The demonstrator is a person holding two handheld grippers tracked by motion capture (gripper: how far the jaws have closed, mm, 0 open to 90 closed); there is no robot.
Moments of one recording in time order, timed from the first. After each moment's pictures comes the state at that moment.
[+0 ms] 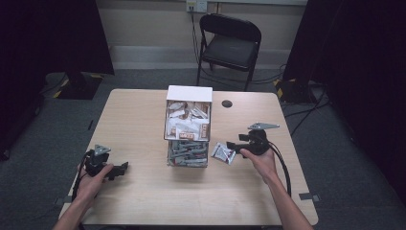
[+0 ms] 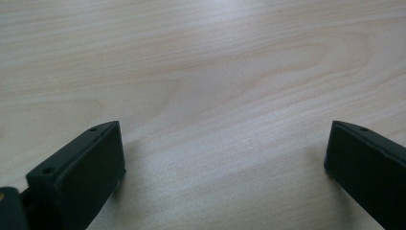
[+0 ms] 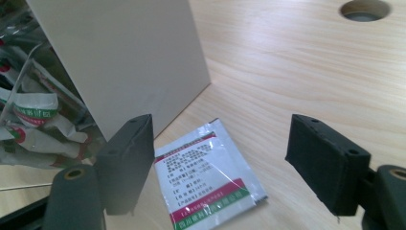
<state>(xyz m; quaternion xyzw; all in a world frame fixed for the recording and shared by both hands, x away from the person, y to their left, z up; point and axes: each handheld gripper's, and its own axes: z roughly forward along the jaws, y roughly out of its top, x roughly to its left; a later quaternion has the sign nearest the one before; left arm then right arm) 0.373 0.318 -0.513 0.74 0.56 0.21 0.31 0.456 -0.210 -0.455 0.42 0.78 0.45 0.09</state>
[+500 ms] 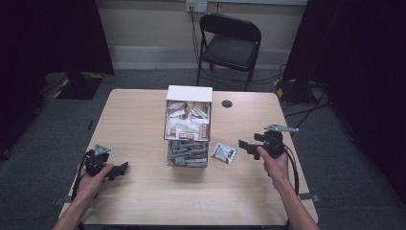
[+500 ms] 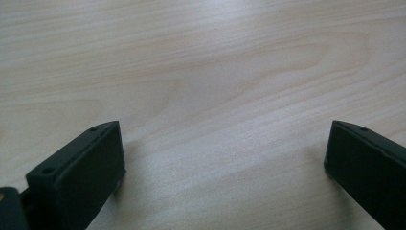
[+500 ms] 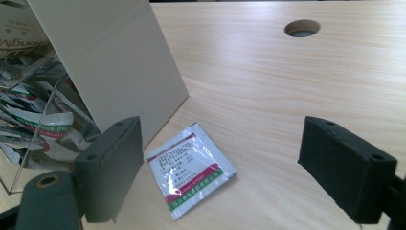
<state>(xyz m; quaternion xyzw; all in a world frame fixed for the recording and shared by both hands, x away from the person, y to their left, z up) 0.373 0.318 -0.513 0.74 0.56 0.21 0.31 0.430 -0.242 -0.429 0.47 0.74 0.47 0.12</state>
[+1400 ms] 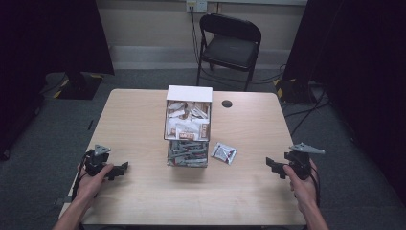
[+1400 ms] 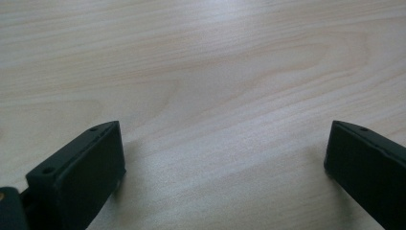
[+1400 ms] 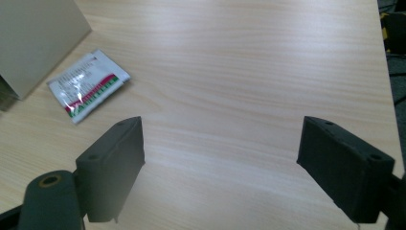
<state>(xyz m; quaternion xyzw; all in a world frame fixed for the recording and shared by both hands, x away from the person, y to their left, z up) 0.374 0.318 -0.513 0.74 0.56 0.21 0.31 0.376 -0.311 -0.448 0.54 0.73 0.36 0.20</state>
